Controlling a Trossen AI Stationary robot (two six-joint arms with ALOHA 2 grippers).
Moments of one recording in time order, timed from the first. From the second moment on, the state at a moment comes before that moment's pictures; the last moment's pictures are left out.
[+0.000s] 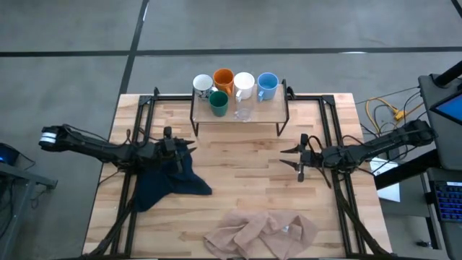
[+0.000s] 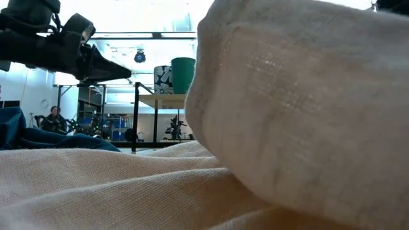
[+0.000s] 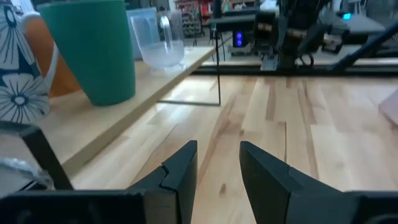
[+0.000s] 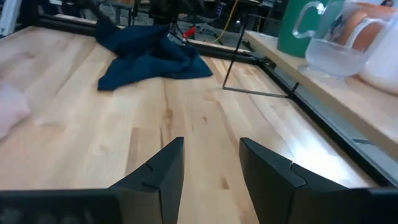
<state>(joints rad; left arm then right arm) -0.10 0.71 0.11 0.49 -0.45 0.03 0.24 0.71 0.07 0.41 0.40 -0.13</state>
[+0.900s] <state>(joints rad) -0.10 0.99 0.13 0.86 -0.45 0.03 0.16 0.61 0.01 0.32 0.39 -0.34</state>
